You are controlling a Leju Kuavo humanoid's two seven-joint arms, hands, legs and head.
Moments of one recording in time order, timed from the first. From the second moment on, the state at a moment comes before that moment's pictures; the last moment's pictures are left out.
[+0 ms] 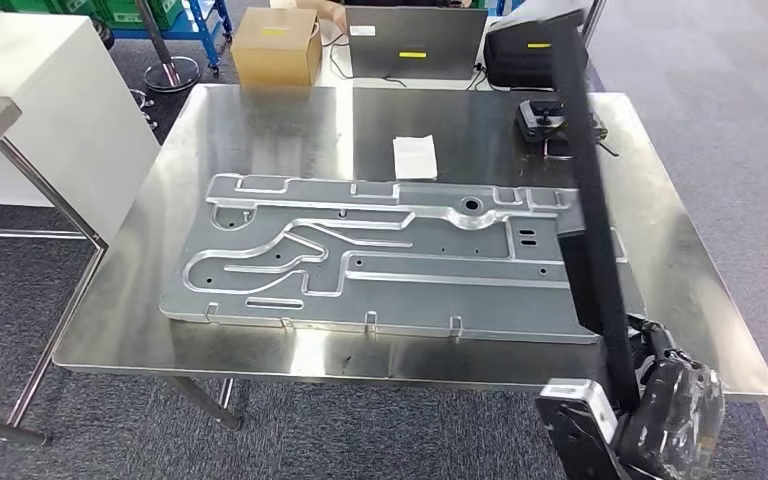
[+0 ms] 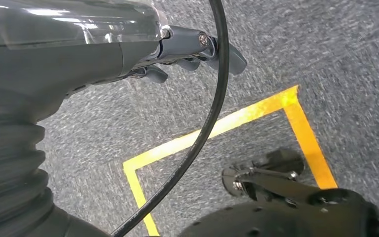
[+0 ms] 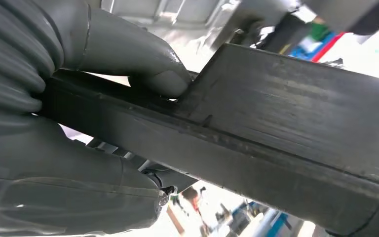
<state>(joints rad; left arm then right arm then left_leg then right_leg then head) 0.09 -0.35 1.28 -0.83 -1.57 -0.24 -0.39 0.31 0.27 0.08 -2.31 1.20 -0.18 0.06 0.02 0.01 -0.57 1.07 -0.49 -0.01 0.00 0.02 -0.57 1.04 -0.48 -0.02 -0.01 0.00</state>
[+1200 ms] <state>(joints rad) 0.05 -0.19 1.13 -0.59 -1.57 -0.11 -0.40 -0.35 -0.03 0.32 -1.50 1.56 0.18 0.60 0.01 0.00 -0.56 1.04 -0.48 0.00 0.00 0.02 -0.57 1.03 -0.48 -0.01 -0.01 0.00</state>
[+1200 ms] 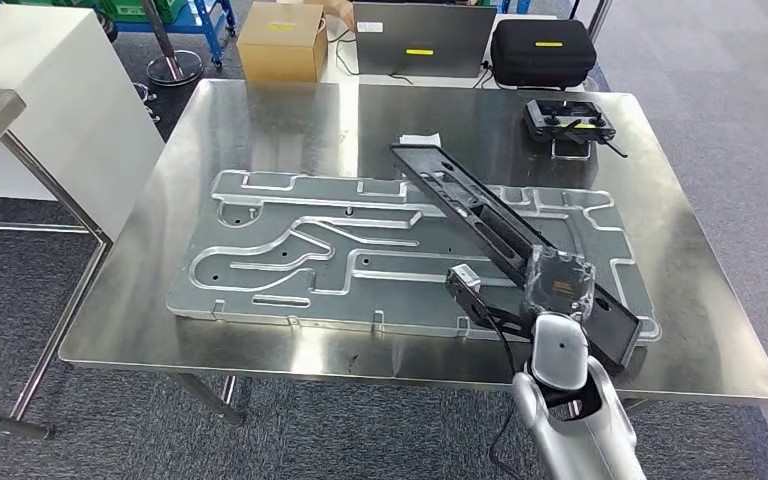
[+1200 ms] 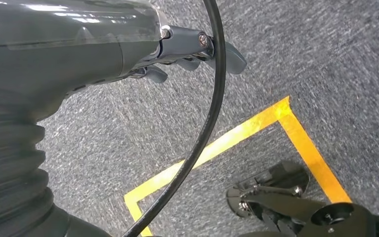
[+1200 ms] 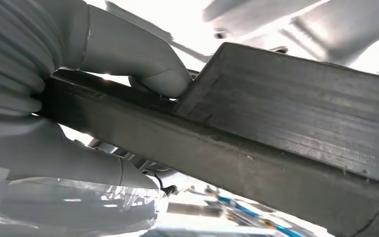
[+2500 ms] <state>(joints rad) 0.03 -0.10 1.11 -0.42 -1.57 -0.07 -0.47 -0.60 0.05 0.69 -1.03 1.56 0.07 0.37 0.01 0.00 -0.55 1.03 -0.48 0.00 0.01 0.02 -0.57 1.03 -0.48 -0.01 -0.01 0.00</state>
